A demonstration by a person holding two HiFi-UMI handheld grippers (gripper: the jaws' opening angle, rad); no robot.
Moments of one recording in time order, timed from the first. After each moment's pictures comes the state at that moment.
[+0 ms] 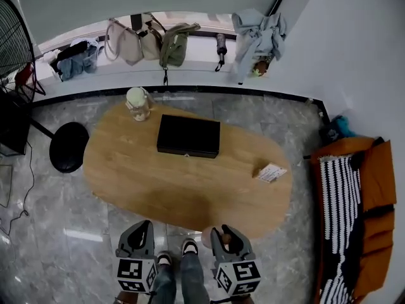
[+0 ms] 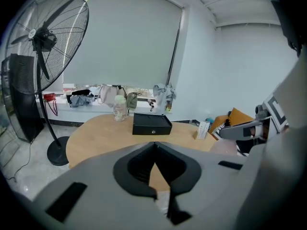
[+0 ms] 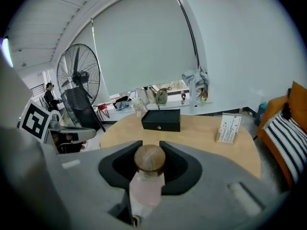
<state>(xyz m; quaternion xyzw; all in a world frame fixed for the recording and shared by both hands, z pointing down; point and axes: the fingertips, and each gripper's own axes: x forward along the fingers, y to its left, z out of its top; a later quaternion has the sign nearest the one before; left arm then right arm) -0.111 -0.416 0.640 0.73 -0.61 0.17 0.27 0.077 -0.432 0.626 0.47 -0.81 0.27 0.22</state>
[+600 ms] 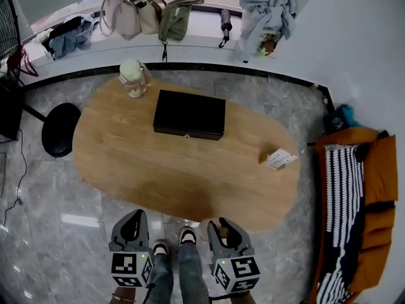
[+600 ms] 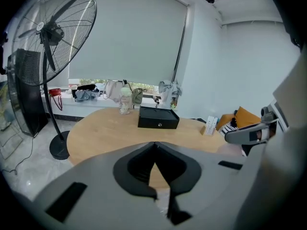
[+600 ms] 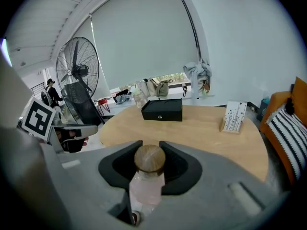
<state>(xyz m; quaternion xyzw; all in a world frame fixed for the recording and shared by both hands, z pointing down) -0.124 -0.415 0.694 0.70 -0.63 0.17 0.29 0.070 -0.424 0.683 0.46 -0.81 0.29 0.24</state>
